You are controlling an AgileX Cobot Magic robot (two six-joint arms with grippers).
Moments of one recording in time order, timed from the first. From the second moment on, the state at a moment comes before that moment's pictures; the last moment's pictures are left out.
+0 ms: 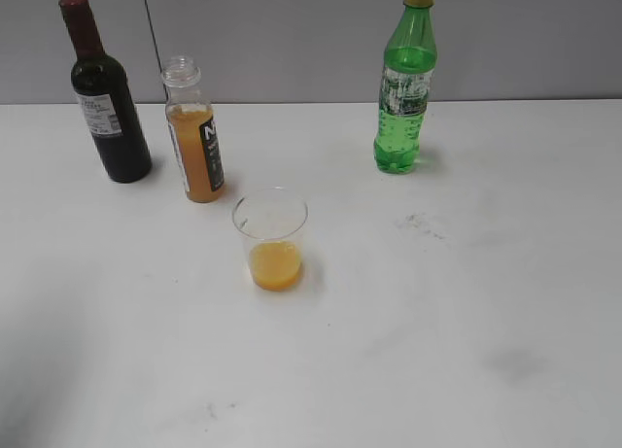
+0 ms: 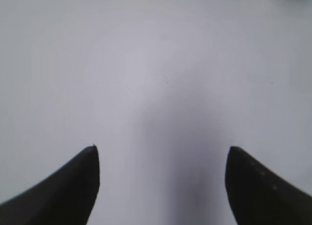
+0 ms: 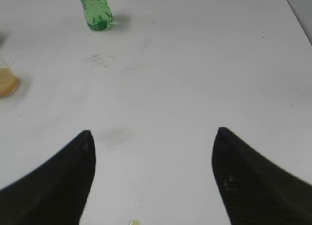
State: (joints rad) left arm -0.10 1.29 -1.19 -0.02 1.21 0.03; right arm 0.04 -0.01 -0.50 0.07 1.04 -0.07
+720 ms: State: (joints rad) left arm -0.10 0.52 -0.65 -0.07 1.12 0.05; right arm 0.04 -0.01 -0.50 0.07 1.04 -0.07
